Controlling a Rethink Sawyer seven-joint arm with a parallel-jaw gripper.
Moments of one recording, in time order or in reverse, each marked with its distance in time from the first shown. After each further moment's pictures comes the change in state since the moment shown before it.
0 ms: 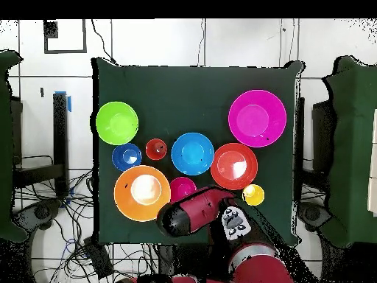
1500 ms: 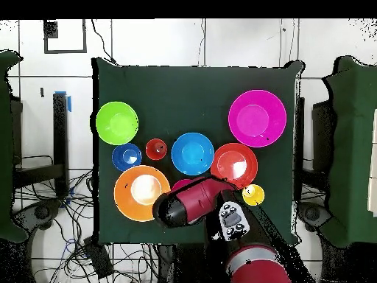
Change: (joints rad) arm 0.006 -0.046 0.031 -0.050 0.000 0.082 0.000
